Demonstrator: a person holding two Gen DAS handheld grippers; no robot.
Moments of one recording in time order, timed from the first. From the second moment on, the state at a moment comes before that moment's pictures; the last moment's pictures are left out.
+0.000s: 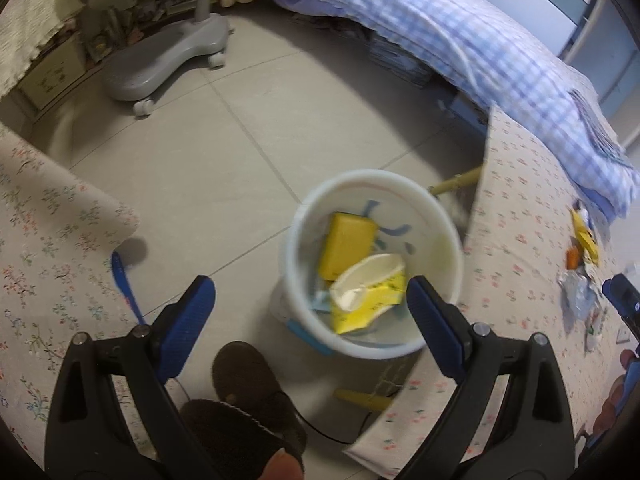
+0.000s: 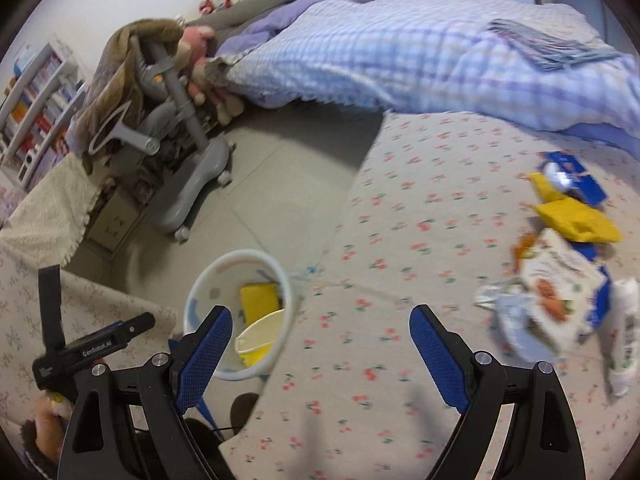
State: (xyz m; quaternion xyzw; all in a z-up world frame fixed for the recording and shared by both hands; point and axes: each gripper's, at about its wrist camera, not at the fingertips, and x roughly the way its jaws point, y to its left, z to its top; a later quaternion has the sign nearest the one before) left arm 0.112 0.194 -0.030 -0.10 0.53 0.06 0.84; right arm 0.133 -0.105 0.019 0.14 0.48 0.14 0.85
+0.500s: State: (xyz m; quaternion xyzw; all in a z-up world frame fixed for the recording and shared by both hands) left arm 0.128 0.065 -0.025 -0.05 0.55 -0.05 0.84; right arm 0.083 -0.291 0.014 0.20 0.45 0.01 0.87
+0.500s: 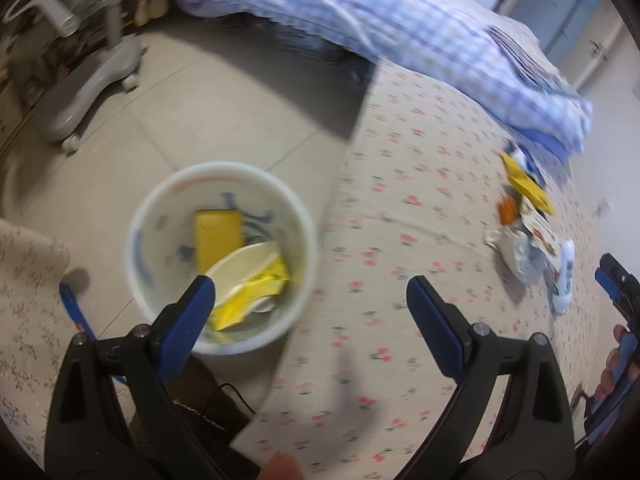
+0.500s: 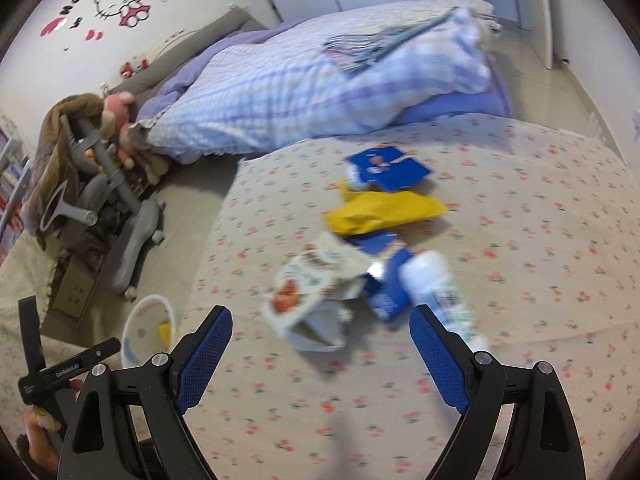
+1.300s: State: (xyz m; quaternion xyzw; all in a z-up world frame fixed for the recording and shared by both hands) left arm 0.149 -0.115 -0.021 -0.03 0.52 -0.21 0.83; right arm 0.055 -0.402 -0.036 0.26 0.48 -0.05 0.84
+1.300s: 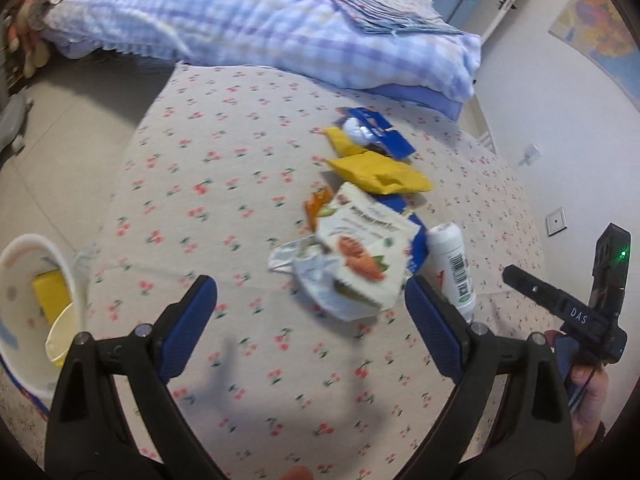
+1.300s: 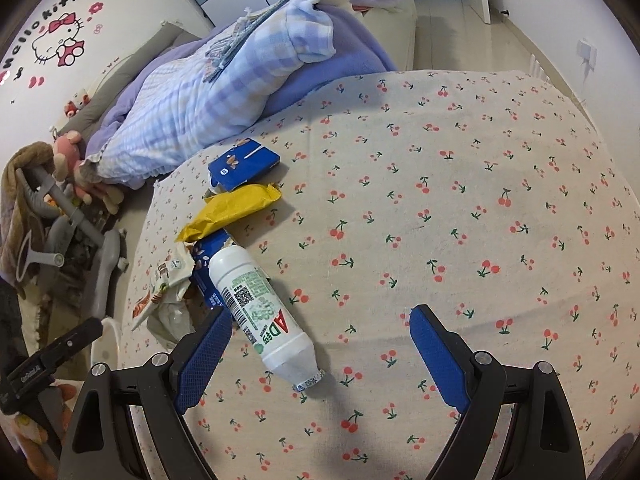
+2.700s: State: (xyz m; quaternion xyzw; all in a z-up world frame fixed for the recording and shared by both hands) left arm 0.128 -0.184 -0.037 0.20 0.46 -0.25 0.83; right arm 0.071 -0.386 -0.062 0.27 0.51 -0.03 0.81
